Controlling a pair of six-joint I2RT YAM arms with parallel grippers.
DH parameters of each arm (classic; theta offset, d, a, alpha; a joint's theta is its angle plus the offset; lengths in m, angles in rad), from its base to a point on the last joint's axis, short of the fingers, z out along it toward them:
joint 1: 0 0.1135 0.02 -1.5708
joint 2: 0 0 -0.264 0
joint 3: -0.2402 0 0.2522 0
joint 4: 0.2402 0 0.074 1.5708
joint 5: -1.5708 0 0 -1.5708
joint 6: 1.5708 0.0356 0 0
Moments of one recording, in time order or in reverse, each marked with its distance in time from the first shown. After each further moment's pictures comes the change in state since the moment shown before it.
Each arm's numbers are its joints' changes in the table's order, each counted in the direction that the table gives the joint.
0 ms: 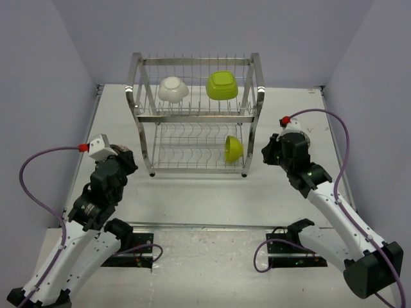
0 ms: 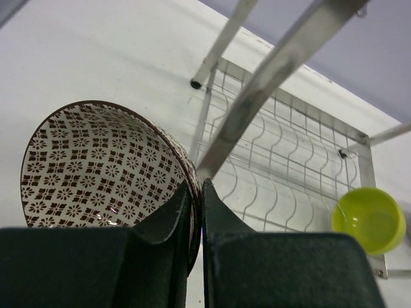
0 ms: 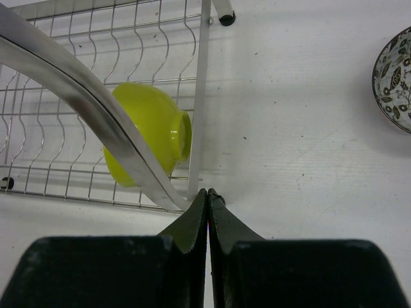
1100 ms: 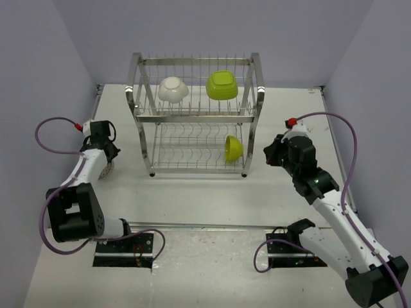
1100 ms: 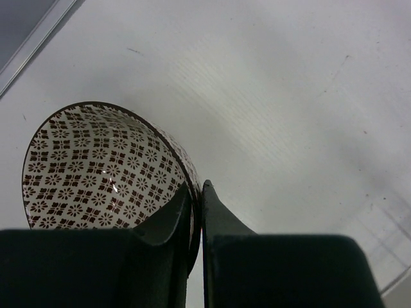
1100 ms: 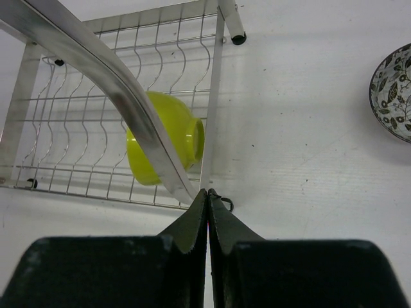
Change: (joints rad) left arm 0.635 0.886 -0.195 -0.077 -0.206 0.097; right arm 0.000 -0.098 0.000 0.019 0.016 0.000
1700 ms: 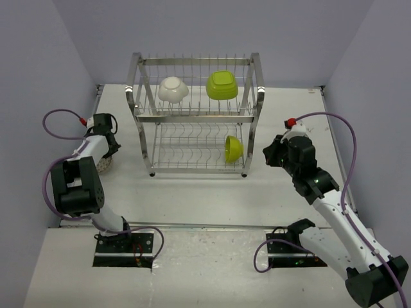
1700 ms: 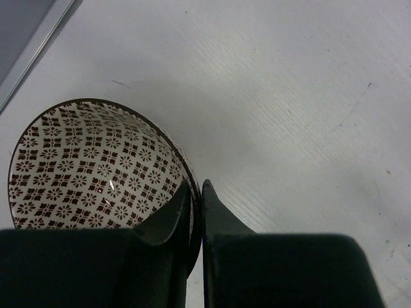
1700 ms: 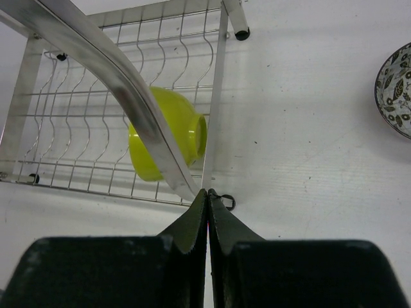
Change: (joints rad) left arm 0.015 0.245 -0.137 0.005 0.015 0.041; right arm 0.000 0.000 0.000 0.006 0.017 0.000
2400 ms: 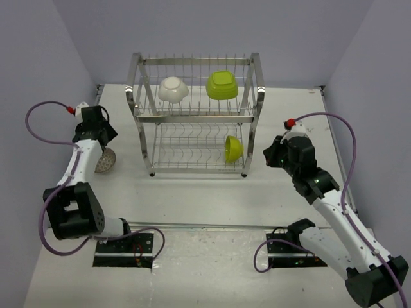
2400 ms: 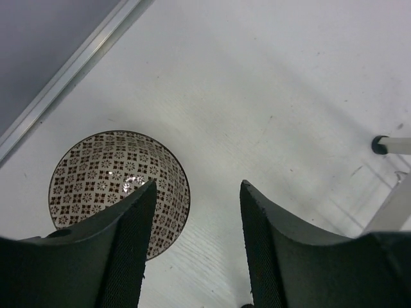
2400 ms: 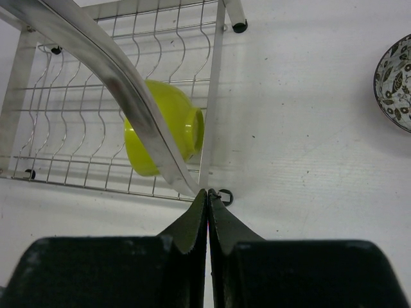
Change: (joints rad) left arm 0.004 -0.174 -0.048 0.005 -0.055 -0.002; right arm 0.000 0.000 -0.001 0.021 0.002 0.000
